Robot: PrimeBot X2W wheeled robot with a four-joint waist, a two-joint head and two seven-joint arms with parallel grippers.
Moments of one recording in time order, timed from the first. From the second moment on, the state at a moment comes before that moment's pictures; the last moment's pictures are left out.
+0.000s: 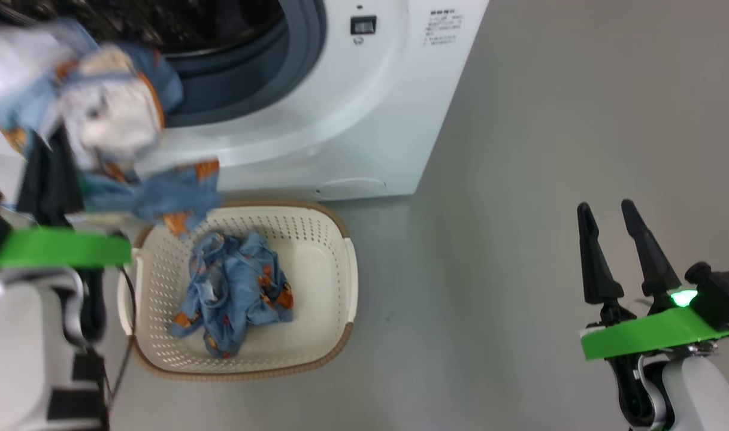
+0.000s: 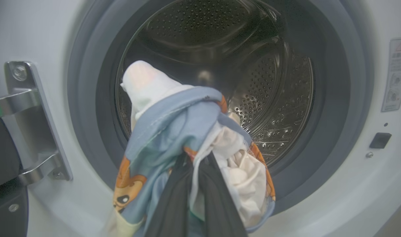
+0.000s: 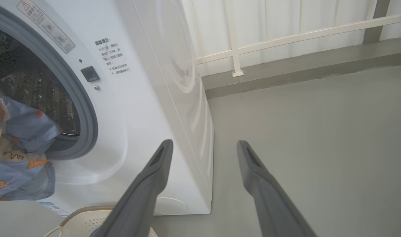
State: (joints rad) left arm -0.56 0.16 0.06 0.39 -0.27 -0.13 -0.26; right arm -0.17 -0.13 0.06 0.14 0.41 0.13 -0.25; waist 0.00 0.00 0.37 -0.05
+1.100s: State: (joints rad) left arm -1.31 0.30 0.00 1.01 -0.11 -0.12 -0.26; right arm -0.30 -0.07 0.10 0.12 0.41 0.13 -0.25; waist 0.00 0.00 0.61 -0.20
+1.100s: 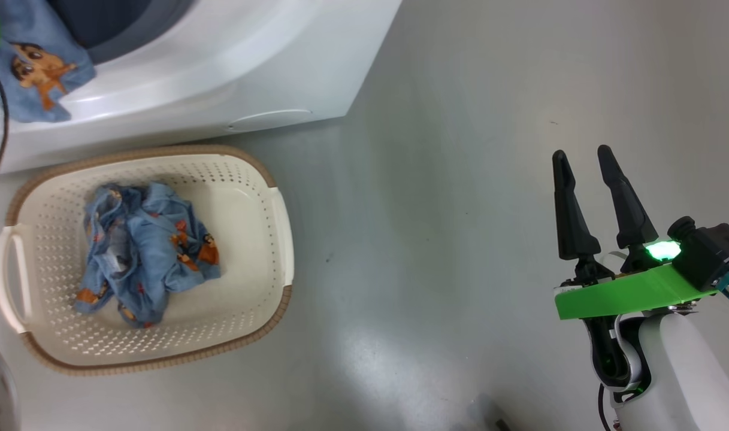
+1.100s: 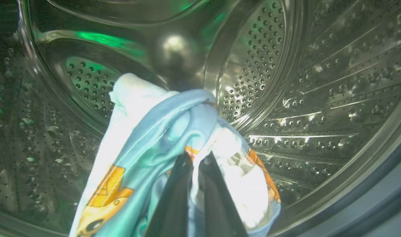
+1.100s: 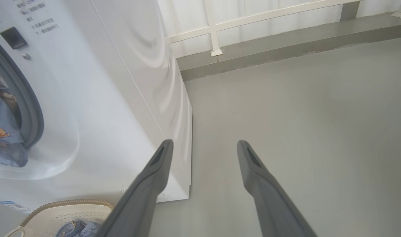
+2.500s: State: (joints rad) left arm -1.29 0.29 0.06 0.92 -0.09 -0.11 -0.26; right arm -0.30 -0.06 0.10 0.13 0.42 0.13 -0.25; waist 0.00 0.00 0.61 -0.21
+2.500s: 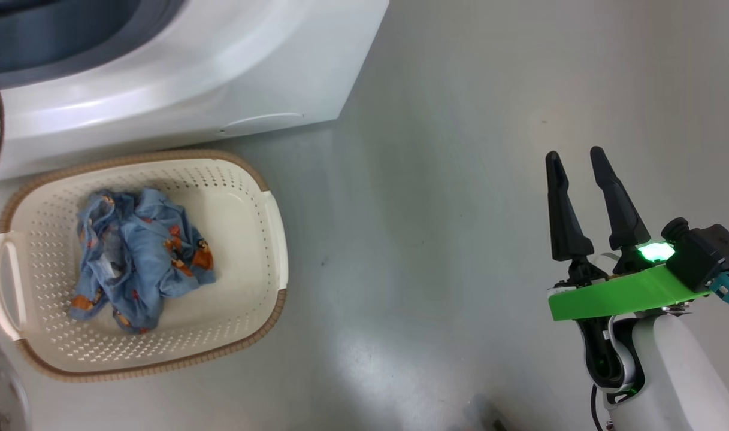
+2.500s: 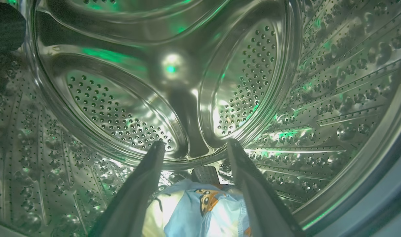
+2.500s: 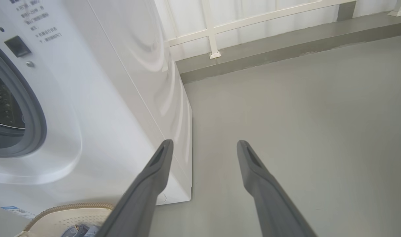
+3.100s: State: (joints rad) left arm -0.94 0.20 0.13 0.72 -0.15 -0.12 -0.26; right arm -0.29 -0.10 0.09 0.14 0.42 0.13 -0.25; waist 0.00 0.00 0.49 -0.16
